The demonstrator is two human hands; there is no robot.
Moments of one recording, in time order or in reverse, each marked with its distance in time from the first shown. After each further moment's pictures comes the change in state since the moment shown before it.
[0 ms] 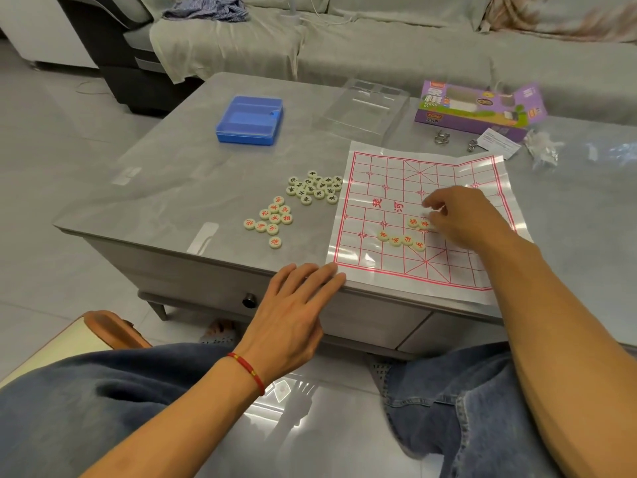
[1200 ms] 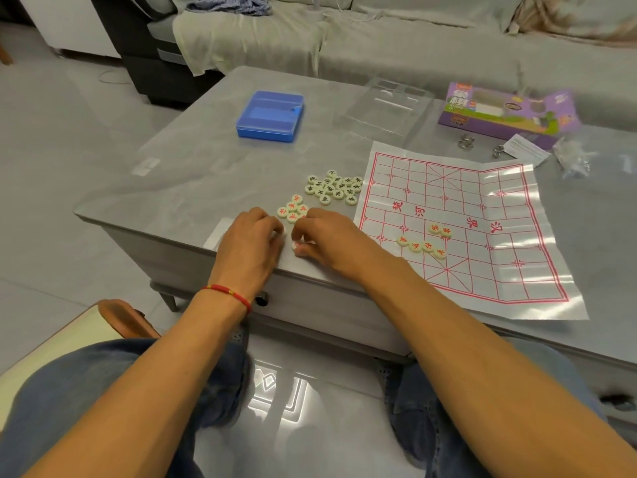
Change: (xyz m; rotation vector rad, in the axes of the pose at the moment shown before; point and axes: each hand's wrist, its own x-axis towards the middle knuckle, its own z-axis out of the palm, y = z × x) left_hand 0.040 -0.089 -0.039 -0.102 0.176 -0.489; right_hand -0.017 -0.159 0.085 0.011 -0.147 -0.683
